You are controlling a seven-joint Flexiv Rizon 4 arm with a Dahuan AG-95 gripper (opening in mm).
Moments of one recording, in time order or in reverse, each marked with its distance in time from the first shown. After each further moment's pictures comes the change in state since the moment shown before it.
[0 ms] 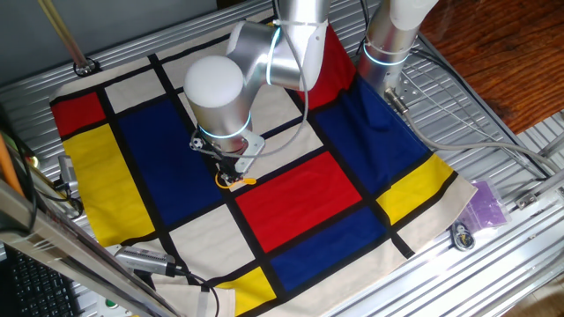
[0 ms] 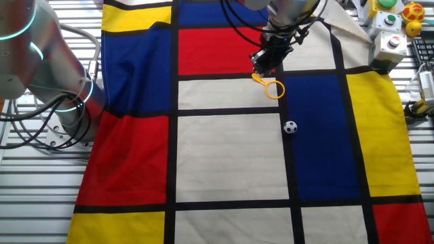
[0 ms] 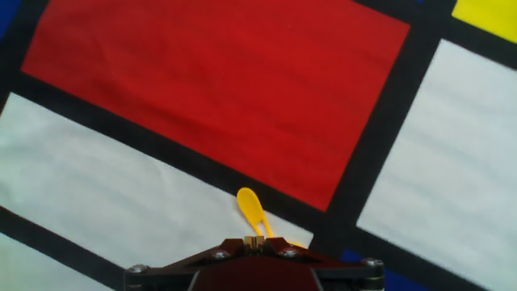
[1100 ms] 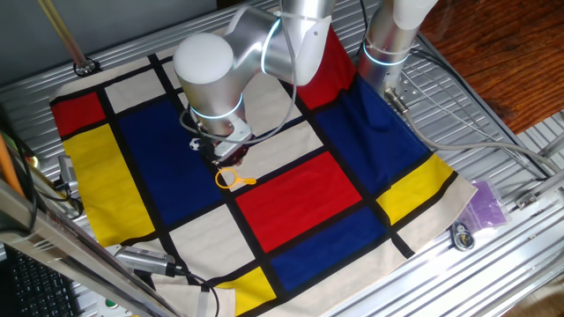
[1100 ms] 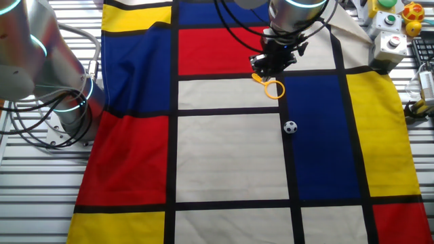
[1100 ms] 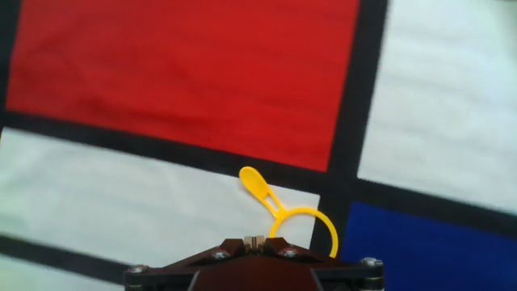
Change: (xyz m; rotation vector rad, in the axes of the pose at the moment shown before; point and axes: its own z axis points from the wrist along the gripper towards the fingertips) arm 0.025 0.017 -0.021 0.008 -0.011 0.203
